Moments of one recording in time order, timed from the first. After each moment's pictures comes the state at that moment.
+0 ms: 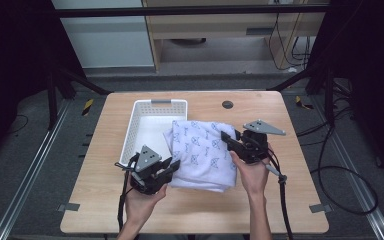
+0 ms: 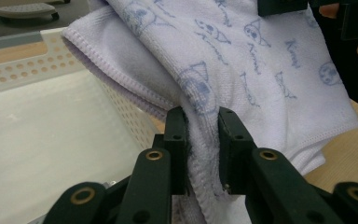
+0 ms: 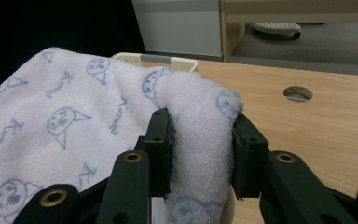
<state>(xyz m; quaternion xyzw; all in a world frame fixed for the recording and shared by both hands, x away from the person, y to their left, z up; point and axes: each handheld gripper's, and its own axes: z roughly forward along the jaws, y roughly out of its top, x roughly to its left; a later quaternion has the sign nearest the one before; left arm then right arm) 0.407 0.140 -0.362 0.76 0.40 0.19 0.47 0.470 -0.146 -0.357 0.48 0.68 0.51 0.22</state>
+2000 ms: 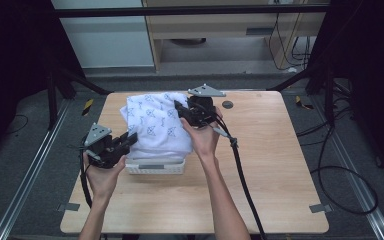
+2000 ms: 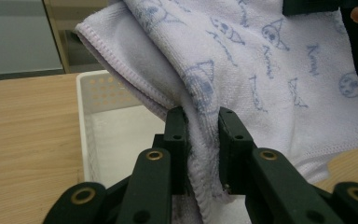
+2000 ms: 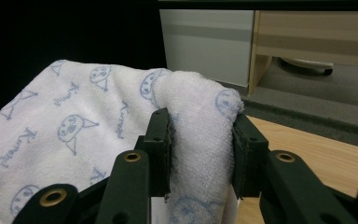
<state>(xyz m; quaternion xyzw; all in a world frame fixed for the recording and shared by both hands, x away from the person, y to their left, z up) 0.456 0.240 -0.345 0.69 0.47 0.25 0.49 0.547 -0.026 -0.314 0.42 0.70 0.53 0.23</state>
